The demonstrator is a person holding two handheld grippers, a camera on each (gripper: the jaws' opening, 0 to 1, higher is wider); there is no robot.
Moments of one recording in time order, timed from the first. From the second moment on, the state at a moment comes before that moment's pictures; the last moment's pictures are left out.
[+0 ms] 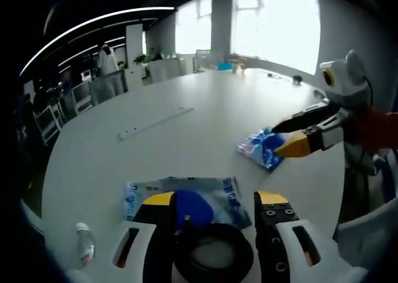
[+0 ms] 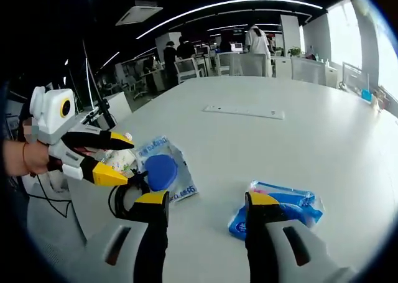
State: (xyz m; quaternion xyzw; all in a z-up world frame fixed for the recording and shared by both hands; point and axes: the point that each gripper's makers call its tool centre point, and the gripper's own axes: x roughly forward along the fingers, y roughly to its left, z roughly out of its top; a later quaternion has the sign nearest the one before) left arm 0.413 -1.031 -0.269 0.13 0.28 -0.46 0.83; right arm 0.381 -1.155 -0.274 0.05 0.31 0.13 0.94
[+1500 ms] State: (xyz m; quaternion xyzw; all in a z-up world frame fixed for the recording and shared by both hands) left arm 0.385 -0.956 -0.279 0.12 0.30 -0.42 0.85; right arm 0.389 -1.081 -0.273 0.04 0.31 0.20 0.93
